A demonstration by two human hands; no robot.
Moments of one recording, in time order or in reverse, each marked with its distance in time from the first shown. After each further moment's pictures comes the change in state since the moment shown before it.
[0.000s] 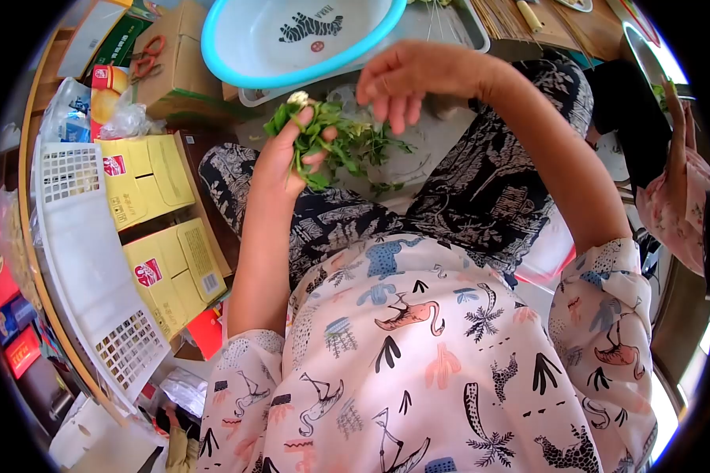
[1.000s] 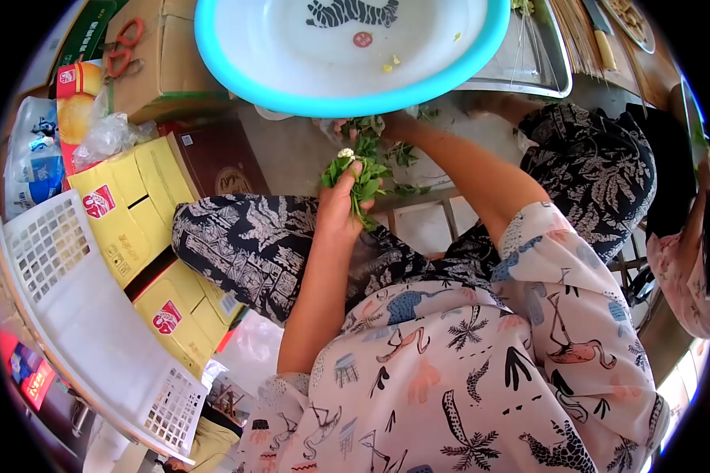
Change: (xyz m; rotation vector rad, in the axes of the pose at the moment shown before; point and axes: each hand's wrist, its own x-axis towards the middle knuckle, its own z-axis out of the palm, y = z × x) left_hand 0.040 -0.072 -0.058 -0.179 0.442 -0.144; right_hand 0.311 0.412 0.069 -1.005 0.359 -0.376
